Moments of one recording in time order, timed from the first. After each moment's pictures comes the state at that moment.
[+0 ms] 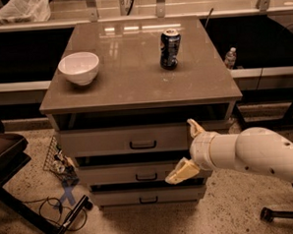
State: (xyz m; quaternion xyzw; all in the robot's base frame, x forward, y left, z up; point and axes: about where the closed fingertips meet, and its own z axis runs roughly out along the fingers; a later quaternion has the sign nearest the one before) arm 0.503 -0.093 0.701 -0.52 0.74 0.09 0.42
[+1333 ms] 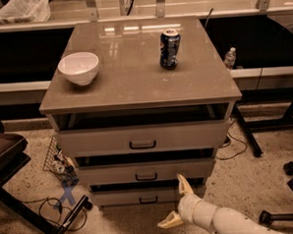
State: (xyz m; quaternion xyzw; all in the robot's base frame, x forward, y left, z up) arm 0.474 -0.069 0.442 -0.51 0.69 0.10 0.50
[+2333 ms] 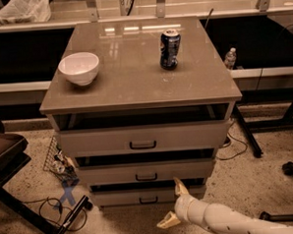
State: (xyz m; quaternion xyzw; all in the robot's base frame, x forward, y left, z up) arm 0.491 -0.067 0.376 -0.52 0.71 0.10 0.46
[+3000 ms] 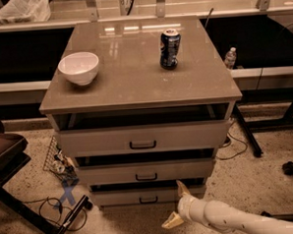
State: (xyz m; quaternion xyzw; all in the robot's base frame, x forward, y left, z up) arm 0.508 -0.087 0.314 -0.52 0.73 0.11 0.43
